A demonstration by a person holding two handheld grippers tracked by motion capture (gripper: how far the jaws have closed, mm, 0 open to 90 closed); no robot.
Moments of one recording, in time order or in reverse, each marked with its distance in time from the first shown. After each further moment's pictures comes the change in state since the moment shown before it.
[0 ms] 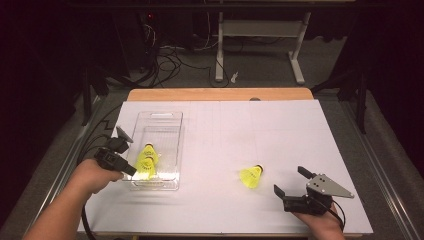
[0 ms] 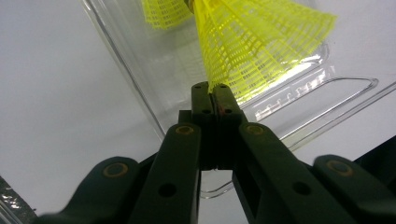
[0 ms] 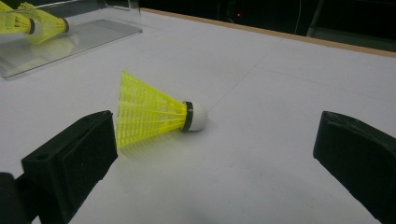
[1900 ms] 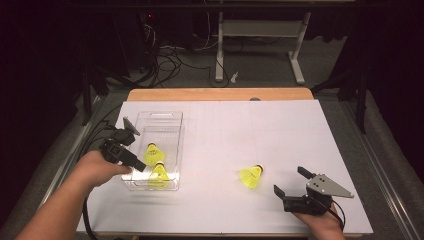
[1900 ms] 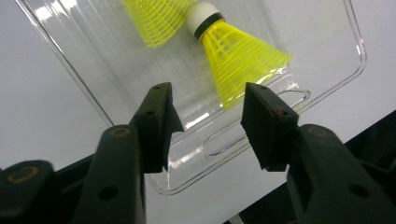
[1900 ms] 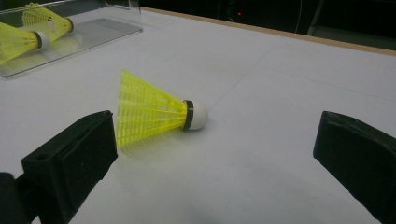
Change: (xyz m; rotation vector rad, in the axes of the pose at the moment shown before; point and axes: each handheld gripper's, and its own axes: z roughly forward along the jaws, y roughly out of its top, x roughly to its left) left arm -0.026 0.018 -0.024 0.006 0.015 0.063; right arm 0.000 0.000 0.000 0.002 0.001 0.002
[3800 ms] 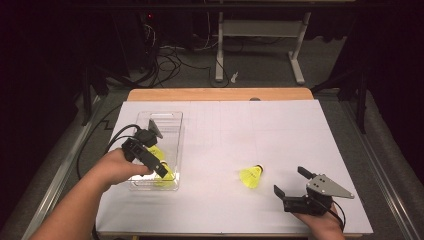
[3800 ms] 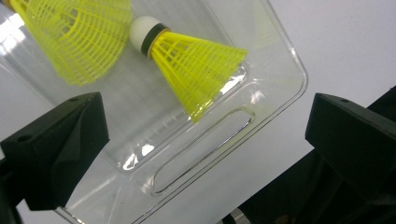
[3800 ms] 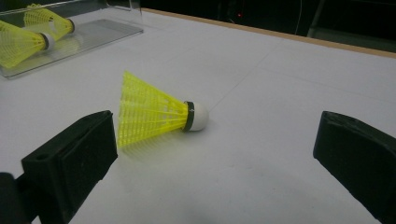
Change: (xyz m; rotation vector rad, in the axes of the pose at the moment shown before) left arm -0.044 0.031 0.015 0.074 -0.003 0.121; right arm 0.001 0.000 -0.001 -0.003 0.000 -0.005
